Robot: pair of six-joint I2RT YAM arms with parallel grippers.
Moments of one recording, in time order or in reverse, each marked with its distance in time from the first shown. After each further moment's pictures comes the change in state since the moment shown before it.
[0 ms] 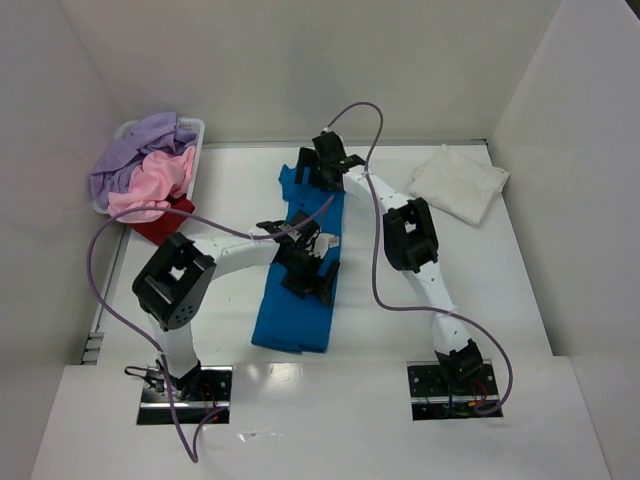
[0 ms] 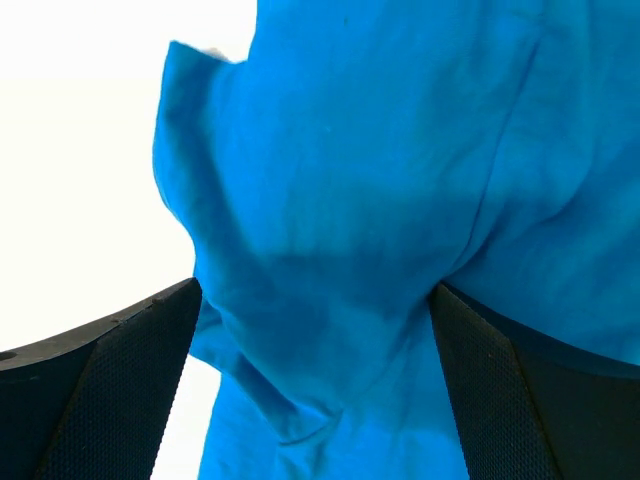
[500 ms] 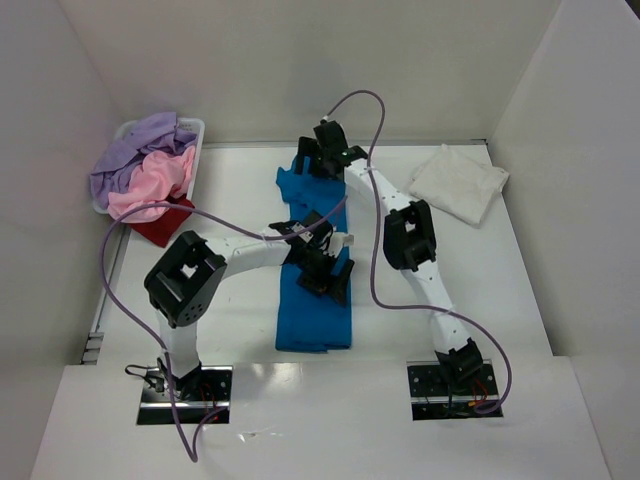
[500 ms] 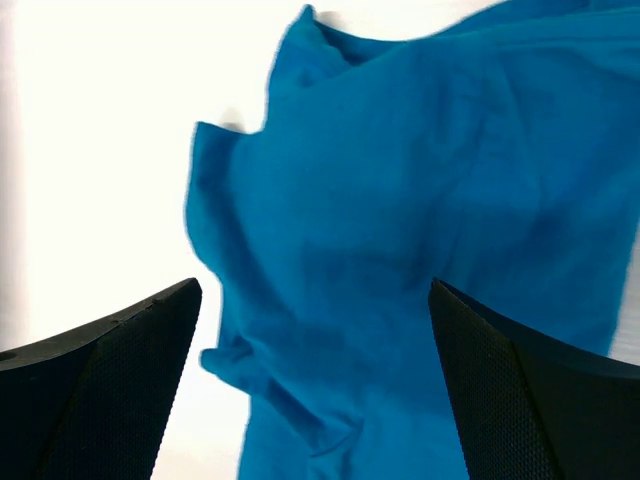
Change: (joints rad) left arm -0.055 0.065 0.076 0.074 0.059 -0.031; right arm -0.010 0.053 0.187 -0.071 -0.003 -0.049
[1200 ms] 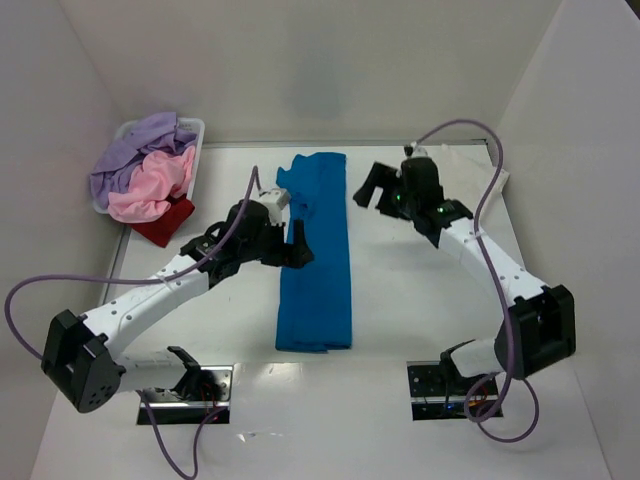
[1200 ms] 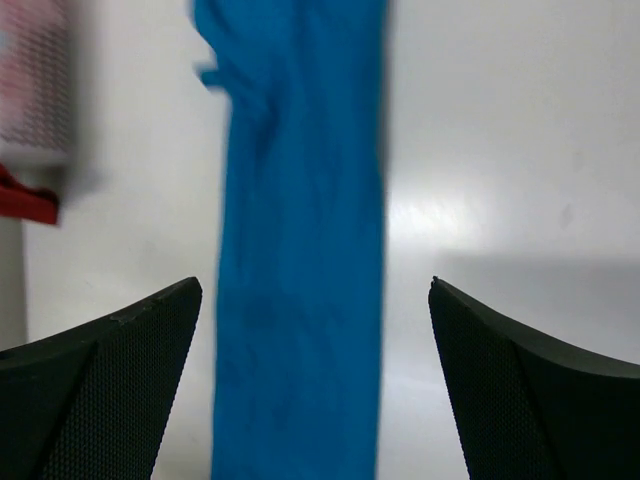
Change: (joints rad) left arm 0.100 -0.660 -0.235 0.120 -0.405 -0.185; right arm -0.118 -1.214 -1.298 0.245 -0.053 0.070
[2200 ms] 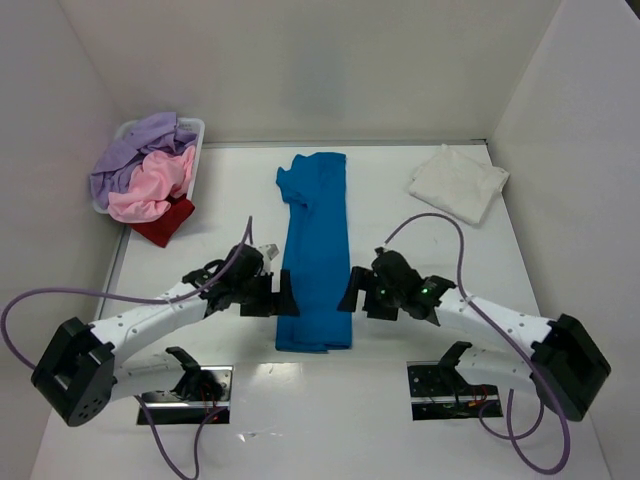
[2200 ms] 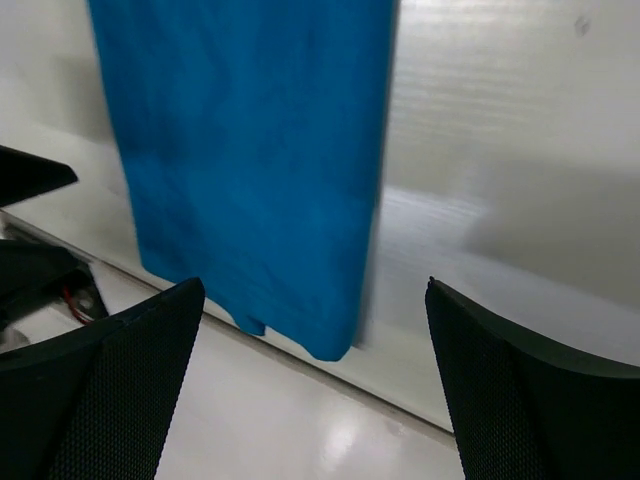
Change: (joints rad) left arm 0.022 -0.114 -0.386 -0.048 0.161 -0.179; right arm 0.359 -0.351 -0.639 -0.037 -0.086 0.314
